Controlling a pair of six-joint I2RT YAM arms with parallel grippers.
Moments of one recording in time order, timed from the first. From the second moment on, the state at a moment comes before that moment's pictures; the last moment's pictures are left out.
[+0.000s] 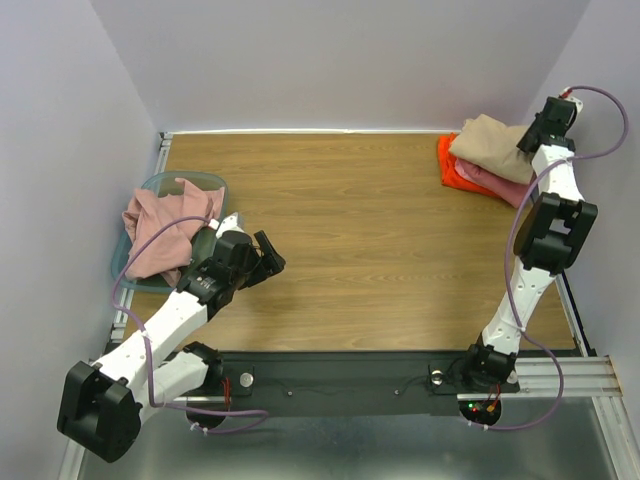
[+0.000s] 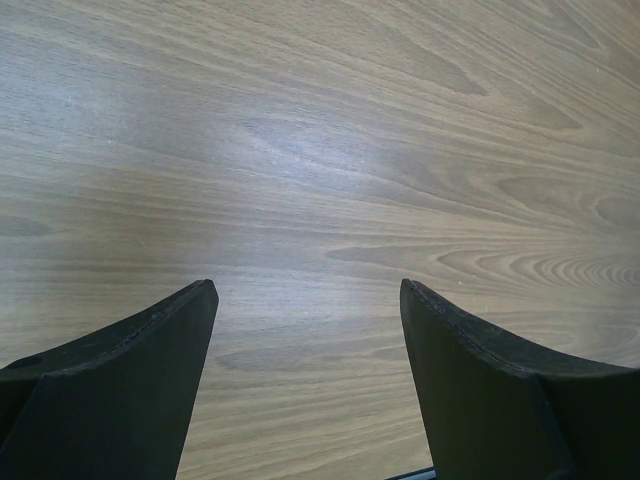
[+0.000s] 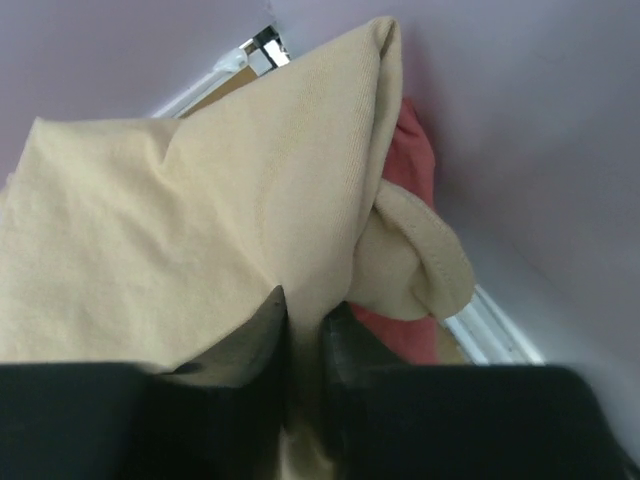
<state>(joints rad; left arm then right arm) -0.48 0.92 0.54 -0.32 -0.10 -0.80 -0.35 2.19 2.00 -0.33 0.20 0.23</state>
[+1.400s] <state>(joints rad) -0.48 0.85 0.54 -0.28 -0.06 -0.79 -0.30 0.97 0.72 -0.33 -0.32 0.54</state>
